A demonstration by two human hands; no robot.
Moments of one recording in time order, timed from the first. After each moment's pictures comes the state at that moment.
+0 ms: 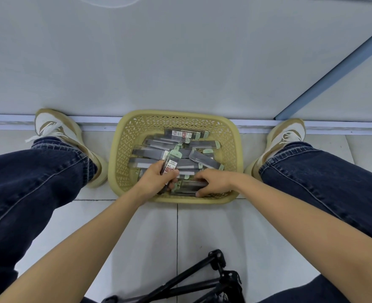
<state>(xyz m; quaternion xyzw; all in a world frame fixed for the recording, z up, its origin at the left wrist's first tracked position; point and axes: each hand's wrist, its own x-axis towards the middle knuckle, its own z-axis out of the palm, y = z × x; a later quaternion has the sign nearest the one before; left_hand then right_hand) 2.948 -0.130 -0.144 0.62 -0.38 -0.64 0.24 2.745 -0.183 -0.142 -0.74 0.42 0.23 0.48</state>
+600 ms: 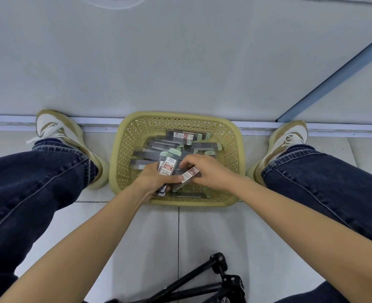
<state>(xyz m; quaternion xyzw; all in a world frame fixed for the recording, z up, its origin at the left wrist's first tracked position) 2.949 -0.139 -0.132 0.64 -0.25 -0.68 0.24 2.764 -0.186 -0.125 -0.84 0.39 -0.02 0.37</state>
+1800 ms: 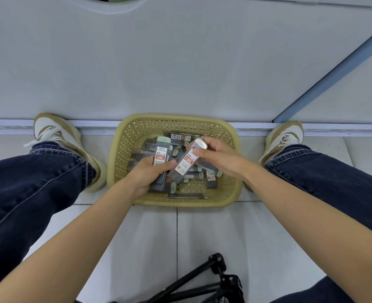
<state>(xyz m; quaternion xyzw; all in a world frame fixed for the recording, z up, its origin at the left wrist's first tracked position) 2.952 -0.154 -0.117 0.61 -0.24 -0.69 0.30 2.742 -0.210 -0.116 -0.50 0.43 -0.20 0.72</state>
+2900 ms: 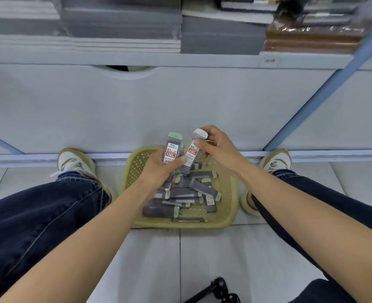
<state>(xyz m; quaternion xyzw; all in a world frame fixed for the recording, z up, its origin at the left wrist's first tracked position) 2.936 -0.174 -0.020 0.60 -0.40 -0.57 0.39 2.757 -0.237 -0.021 -0.57 0.48 -0.34 0.58</state>
